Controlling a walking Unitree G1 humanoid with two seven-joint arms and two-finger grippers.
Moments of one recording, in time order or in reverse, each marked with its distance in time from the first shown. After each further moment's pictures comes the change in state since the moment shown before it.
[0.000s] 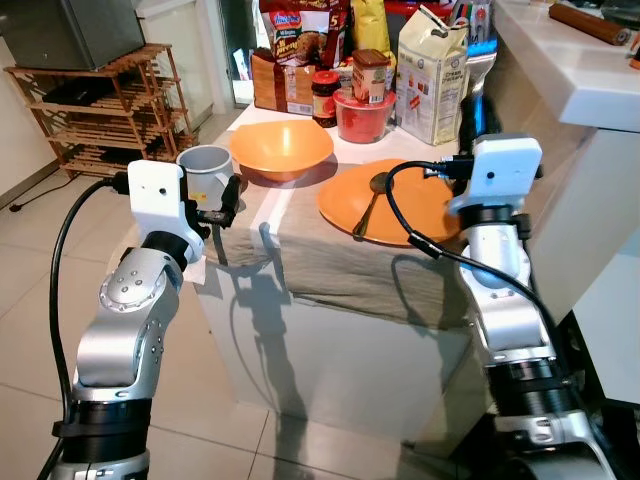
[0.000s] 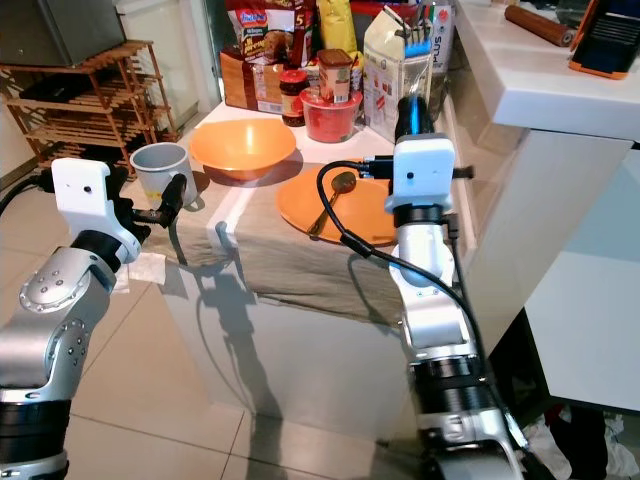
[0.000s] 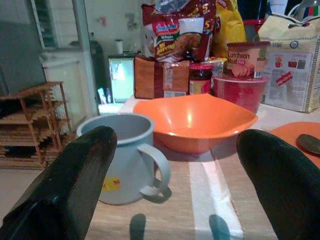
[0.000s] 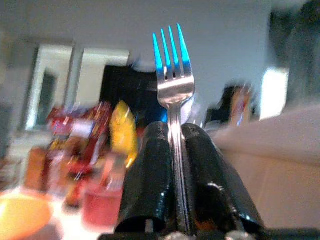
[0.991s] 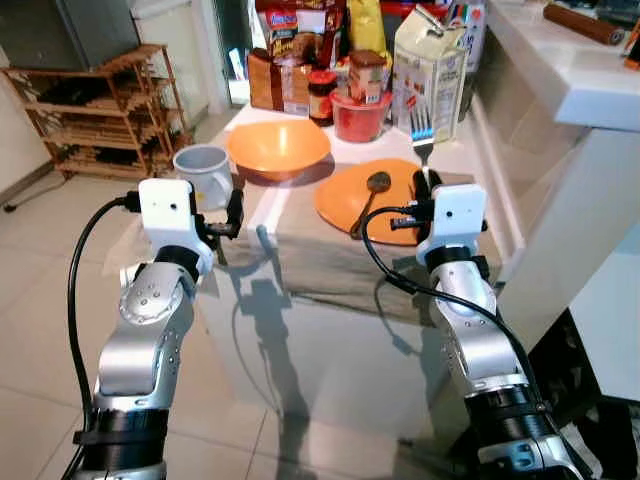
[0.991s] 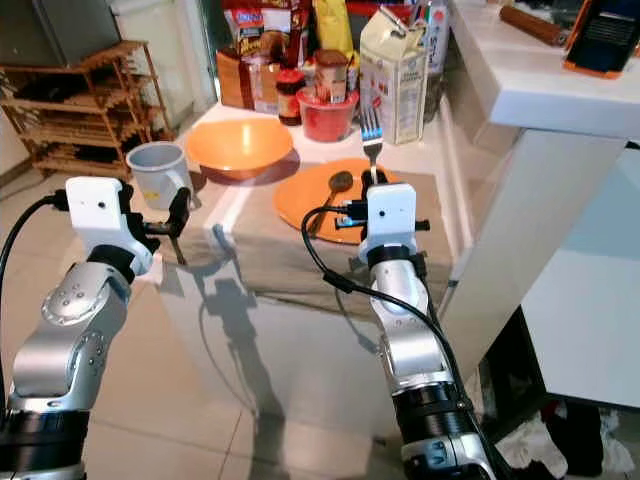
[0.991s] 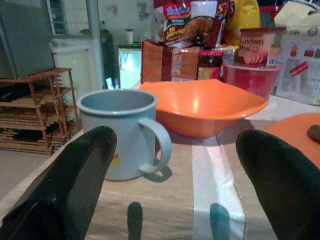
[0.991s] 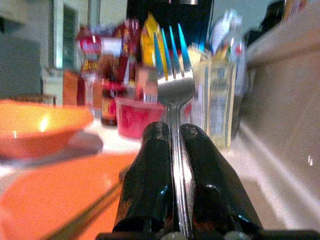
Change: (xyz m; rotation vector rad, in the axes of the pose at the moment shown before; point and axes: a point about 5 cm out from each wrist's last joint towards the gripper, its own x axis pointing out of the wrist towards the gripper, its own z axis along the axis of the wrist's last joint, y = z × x) left arm -0.001 -0.009 -0.014 -0.018 0.017 0.059; right arm -0.032 0.020 -0.046 0.050 0.260 0.105
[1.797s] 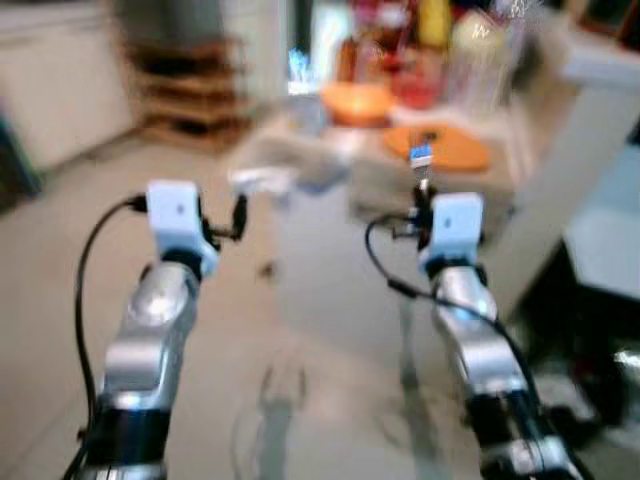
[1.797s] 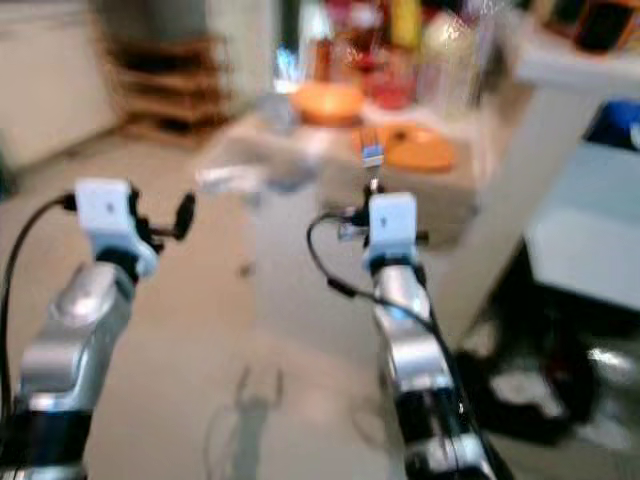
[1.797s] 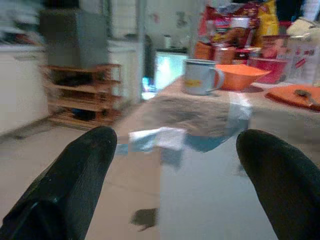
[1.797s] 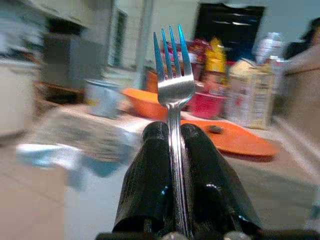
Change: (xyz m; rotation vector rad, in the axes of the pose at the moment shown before) left arm 0.001 -0.002 -0.006 0.019 0.013 -0.033; right arm 0.001 0.000 -0.008 0.002 0.035 0.014
